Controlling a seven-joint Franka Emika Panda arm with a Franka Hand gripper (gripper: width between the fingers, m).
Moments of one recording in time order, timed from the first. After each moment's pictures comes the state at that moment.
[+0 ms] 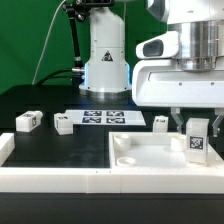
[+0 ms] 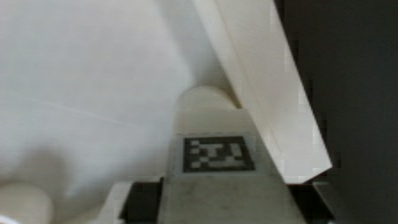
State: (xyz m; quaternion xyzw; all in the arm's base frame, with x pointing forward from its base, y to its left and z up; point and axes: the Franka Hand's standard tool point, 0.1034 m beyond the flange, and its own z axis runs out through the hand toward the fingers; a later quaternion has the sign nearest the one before) arm 0.622 0.118 0.075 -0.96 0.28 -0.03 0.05
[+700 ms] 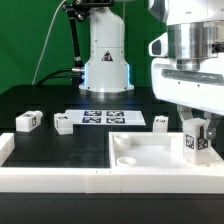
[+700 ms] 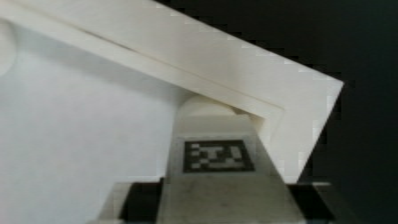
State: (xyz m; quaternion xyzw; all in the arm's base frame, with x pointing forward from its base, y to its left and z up) arm 0.621 0.120 0.074 -0.81 0.59 0.00 0.06
